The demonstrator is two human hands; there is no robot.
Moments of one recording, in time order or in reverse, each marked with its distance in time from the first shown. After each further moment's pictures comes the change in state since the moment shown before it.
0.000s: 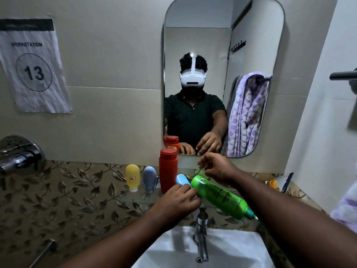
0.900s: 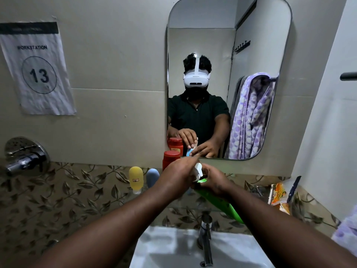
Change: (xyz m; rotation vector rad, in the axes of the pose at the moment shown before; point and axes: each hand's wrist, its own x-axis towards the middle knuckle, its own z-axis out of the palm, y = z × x) left_hand 0.057 -0.041 -0.054 -0.519 0.030 -0.558; right_hand -0.007 0.002 0.038 0.203 -0.047 -0.053
